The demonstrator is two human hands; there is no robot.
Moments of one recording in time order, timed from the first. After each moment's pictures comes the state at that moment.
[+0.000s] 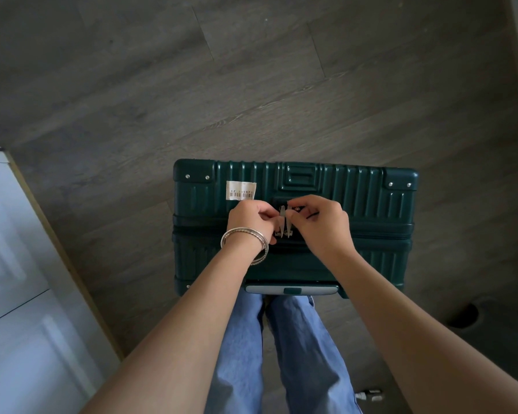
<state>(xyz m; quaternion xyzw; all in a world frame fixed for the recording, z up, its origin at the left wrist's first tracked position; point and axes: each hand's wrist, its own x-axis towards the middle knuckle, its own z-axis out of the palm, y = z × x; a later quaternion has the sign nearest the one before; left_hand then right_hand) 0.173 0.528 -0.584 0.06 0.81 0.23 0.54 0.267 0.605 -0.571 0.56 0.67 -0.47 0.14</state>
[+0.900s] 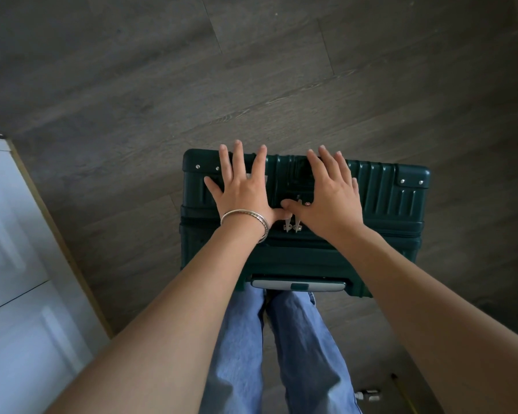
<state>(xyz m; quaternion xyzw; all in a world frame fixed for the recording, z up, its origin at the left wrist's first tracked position) 0.148 0.531 -0.583 0.28 0.87 0.01 0.39 0.245 0.619 -0.572 0.42 0.82 -0.30 0.24</state>
